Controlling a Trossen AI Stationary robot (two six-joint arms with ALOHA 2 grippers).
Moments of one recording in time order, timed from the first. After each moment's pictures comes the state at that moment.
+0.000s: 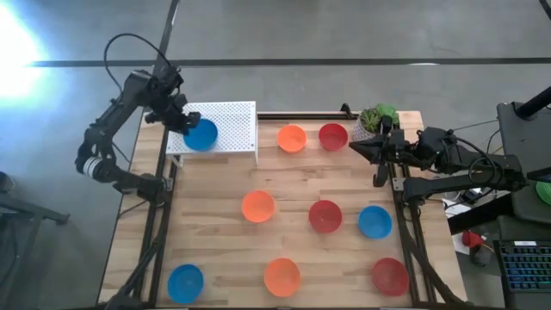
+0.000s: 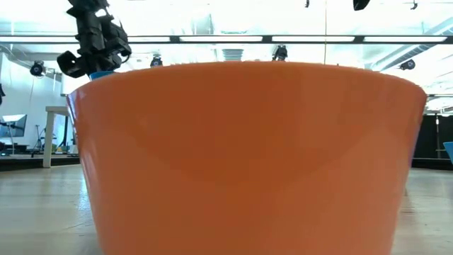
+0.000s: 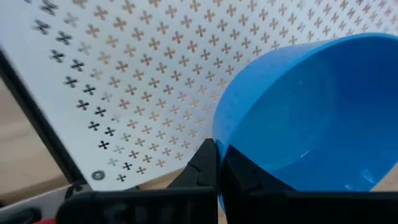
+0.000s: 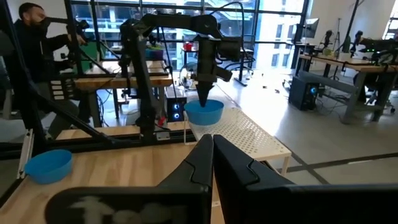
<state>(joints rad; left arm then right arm) 1.17 1.31 1.35 -1.50 0.27 -0.20 -0.04 0.63 0.80 -0.18 0.16 0.02</state>
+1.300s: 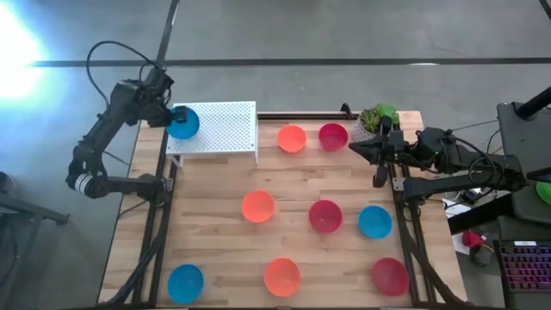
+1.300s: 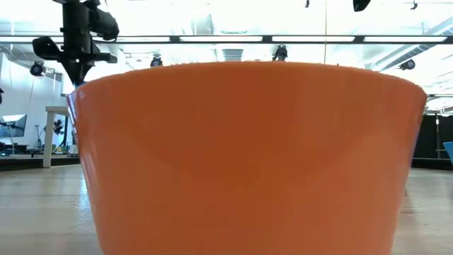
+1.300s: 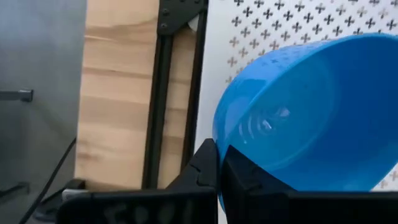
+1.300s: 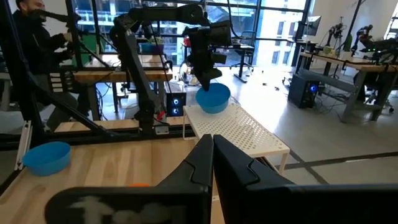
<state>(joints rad) 1.17 1.16 1.26 -1.38 -0.18 -0.51 -0.04 0.63 0.80 -0.21 0.16 0.00</state>
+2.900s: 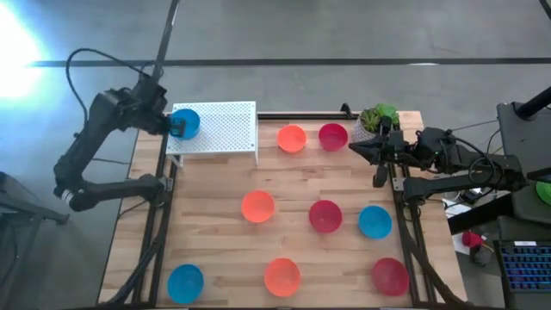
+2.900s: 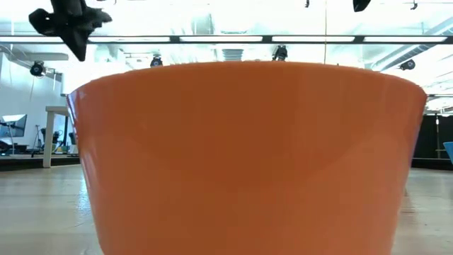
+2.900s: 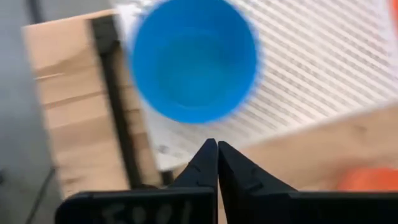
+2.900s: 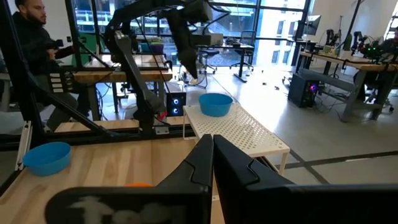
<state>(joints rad) 0.93 0.99 1.38 -1.51 -0.09 -0.39 -0.04 0.63 0.80 -0.20 0.16 0.00</state>
